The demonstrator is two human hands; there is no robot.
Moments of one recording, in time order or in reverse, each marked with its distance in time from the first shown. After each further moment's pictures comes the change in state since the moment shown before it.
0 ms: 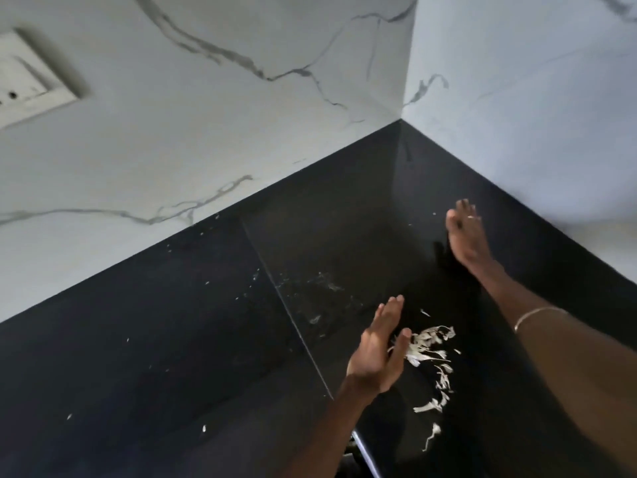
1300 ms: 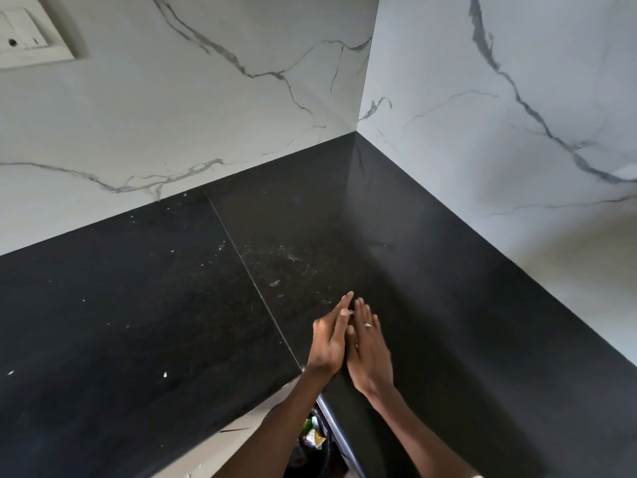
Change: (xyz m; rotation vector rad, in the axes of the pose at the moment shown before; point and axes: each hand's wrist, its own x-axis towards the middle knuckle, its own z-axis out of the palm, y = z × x) left_hand -0.068 0.012 0.027 -0.380 0.187 -0.015; right_hand -0.325 -0.017 0.064 -0.060 -0.088 -0.210
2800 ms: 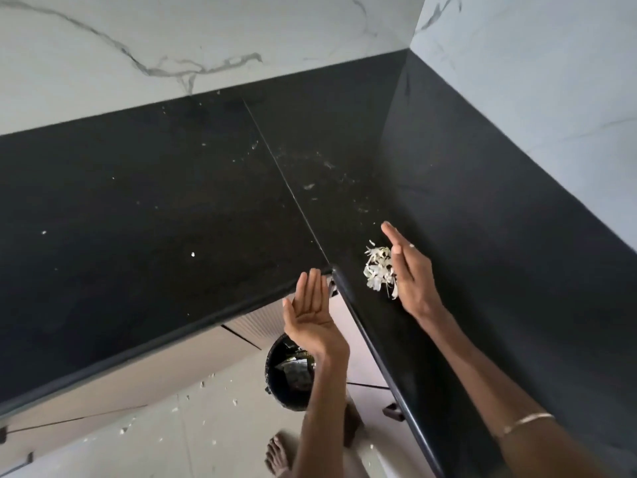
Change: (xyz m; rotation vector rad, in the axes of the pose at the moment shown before) left_hand -0.133 -0.029 -0.003 -1.286 0.994 -0.204; right_hand -0.027 0.019 0.002 0.386 0.090 -0.260
